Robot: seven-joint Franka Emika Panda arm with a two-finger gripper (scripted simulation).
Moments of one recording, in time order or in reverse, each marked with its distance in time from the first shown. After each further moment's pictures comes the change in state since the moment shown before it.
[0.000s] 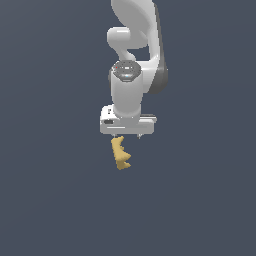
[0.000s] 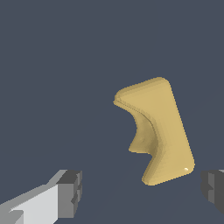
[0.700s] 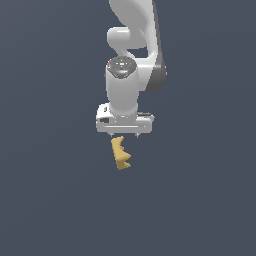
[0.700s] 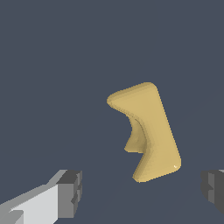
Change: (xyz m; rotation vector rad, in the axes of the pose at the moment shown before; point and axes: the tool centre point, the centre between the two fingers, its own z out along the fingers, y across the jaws) arm 0.003 0.010 -0.010 0.010 0.002 0.013
